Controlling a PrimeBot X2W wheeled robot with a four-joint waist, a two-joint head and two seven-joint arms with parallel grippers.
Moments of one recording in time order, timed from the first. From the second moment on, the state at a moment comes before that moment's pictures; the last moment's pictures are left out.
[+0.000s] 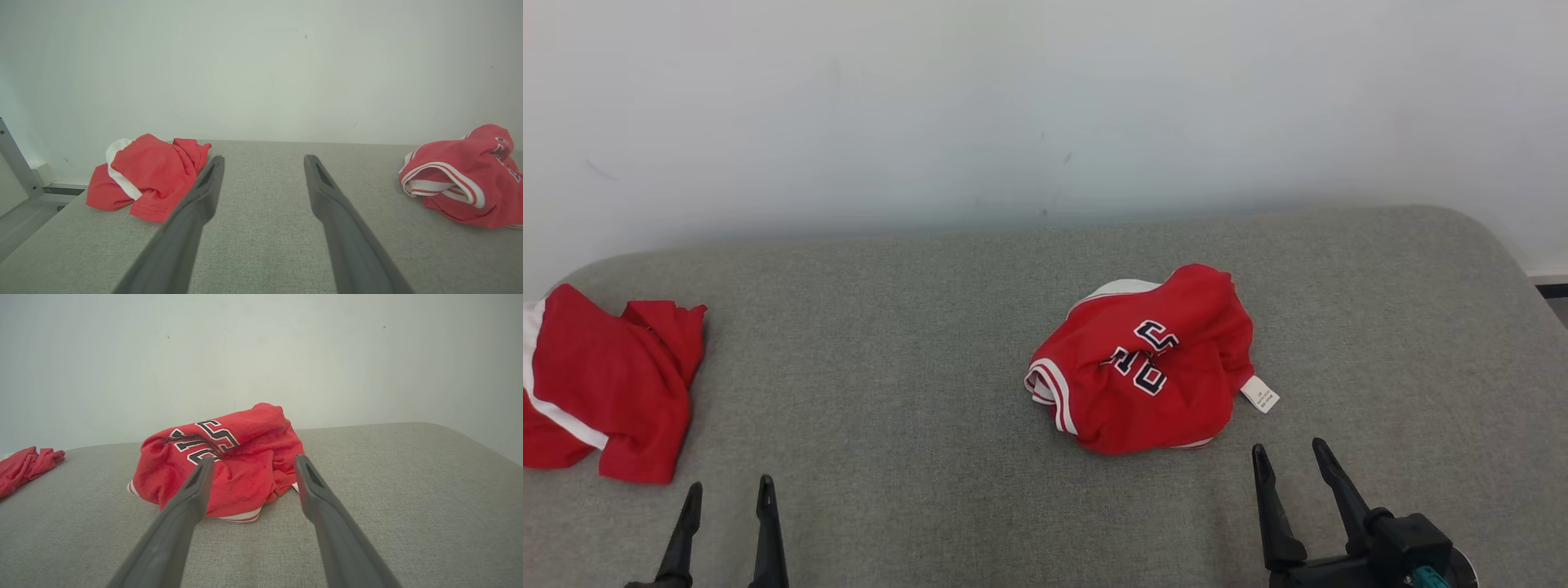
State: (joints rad) left arm 0.05 0.08 0.11 0.13 -0.13 -0.12 -0.26; right arm 0.00 -0.05 0.00 0.22 0.10 0.13 -0.26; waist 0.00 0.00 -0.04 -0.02
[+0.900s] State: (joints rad) left arm -0.28 0.12 -0.34 0.45 -0.29 -0.13 -0.26; right arm -0.07 -0.05 0.04 0.21 0.14 0.13 -0.26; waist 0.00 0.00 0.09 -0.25
